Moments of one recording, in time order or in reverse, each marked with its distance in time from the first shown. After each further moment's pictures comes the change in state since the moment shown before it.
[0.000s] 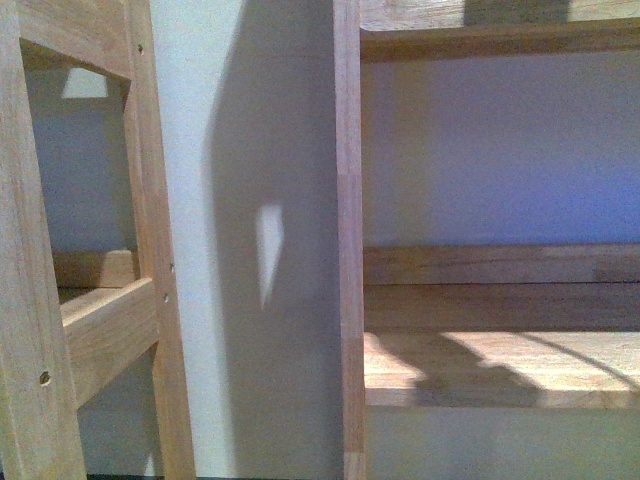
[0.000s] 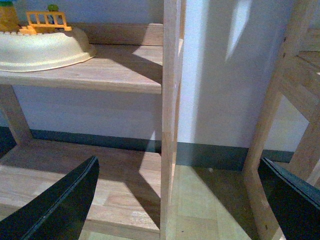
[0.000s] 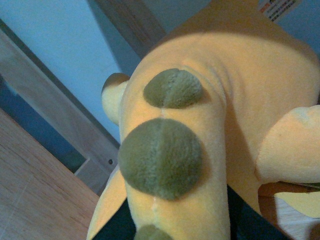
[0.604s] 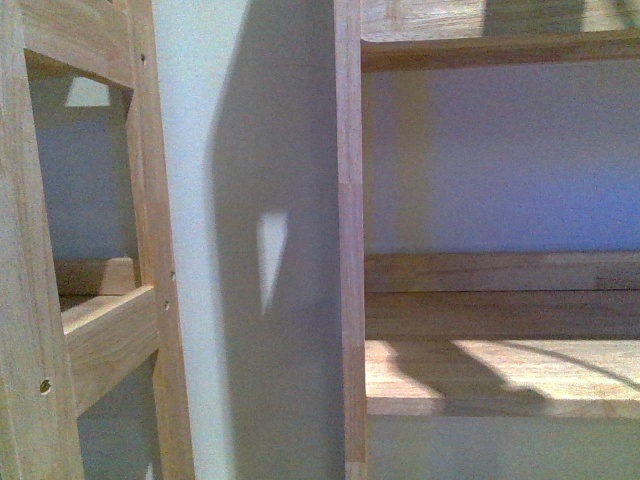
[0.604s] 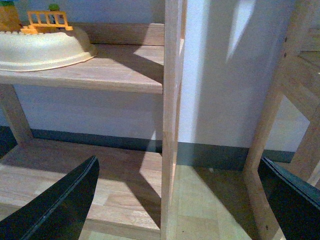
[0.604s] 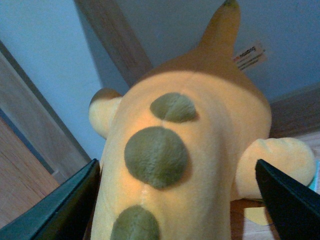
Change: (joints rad) left arm 0.000 0.000 0.000 0.000 0.000 0.000; right arm -0.035 -0.109 -0.073 0.039 0.123 -0.143
